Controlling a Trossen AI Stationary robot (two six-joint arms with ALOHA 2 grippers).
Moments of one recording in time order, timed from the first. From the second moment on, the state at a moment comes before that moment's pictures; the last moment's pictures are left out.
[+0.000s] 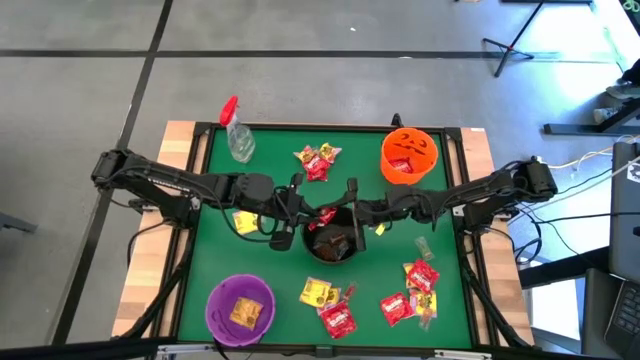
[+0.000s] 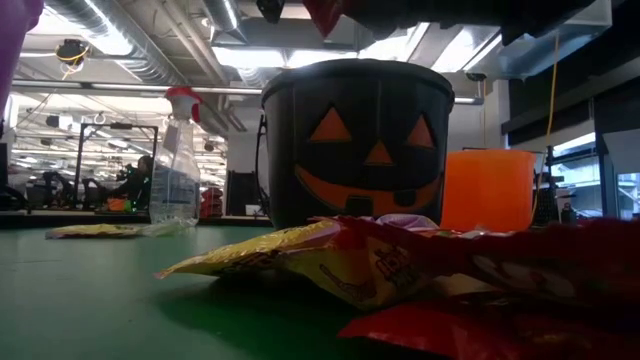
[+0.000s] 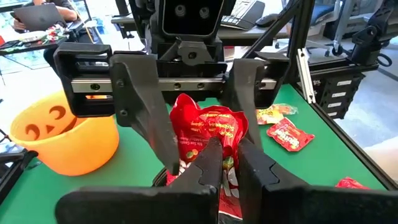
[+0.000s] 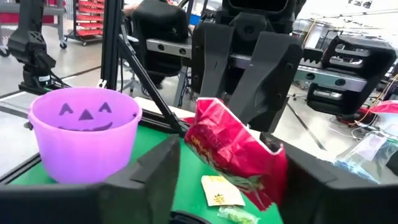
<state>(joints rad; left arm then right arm) -0.12 1.35 1.00 0.05 -0.03 0.08 0.14 1.48 0.80 0.67 -0.04 -0.25</state>
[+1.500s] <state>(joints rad) -0.13 1.13 1.00 -0.10 -0.30 0.04 0.09 1.26 0.80 0.30 0.38 -0.29</state>
